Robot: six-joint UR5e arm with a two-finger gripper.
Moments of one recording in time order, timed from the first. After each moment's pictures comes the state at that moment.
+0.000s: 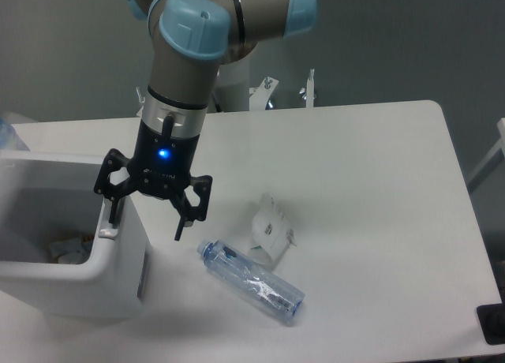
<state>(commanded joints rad) 2.24 -1.77 -1.56 -0.89 1.14 0.28</state>
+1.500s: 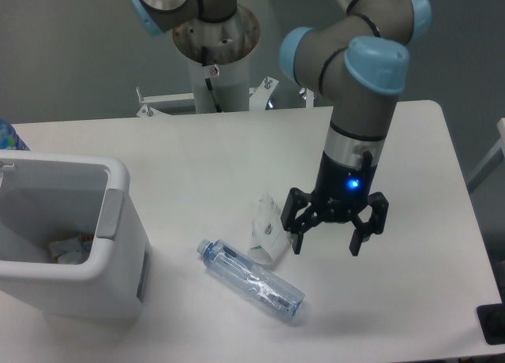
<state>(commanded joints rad) 2.58 -1.97 -1.50 -0.89 1.24 0.43</state>
